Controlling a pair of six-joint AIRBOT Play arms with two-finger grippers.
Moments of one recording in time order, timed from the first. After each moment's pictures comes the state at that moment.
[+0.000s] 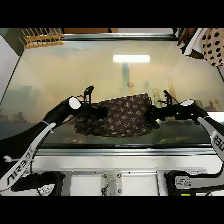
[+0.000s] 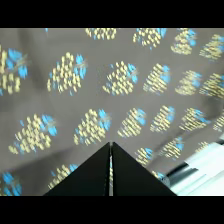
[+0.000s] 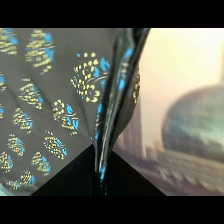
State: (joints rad) left arm -0.44 -1.48 1.02 0.86 -0.80 -1.55; right arm -0.18 -1.51 0.88 -0.65 1.01 1.07
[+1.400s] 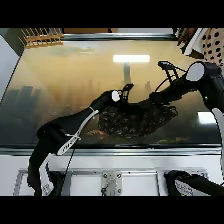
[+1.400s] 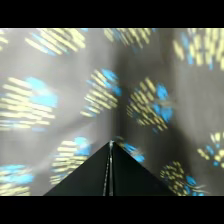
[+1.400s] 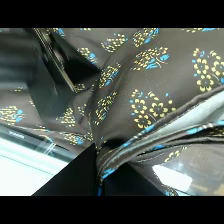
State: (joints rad) left arm -0.67 -1.98 1.66 0.87 -0.90 -1.55; right arm 0.16 -1.29 1.41 -1.30 1.48 1.51
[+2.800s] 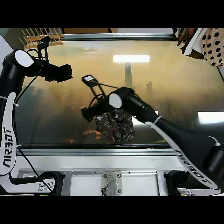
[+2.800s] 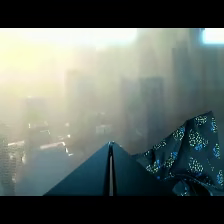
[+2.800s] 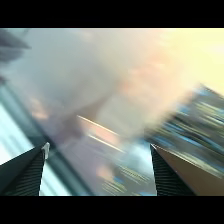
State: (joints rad) left arm -0.03 -1.47 1.57 1.16 -1.17 -1.55; right arm 0.73 -1.55 1.51 -1.18 0.96 1.53
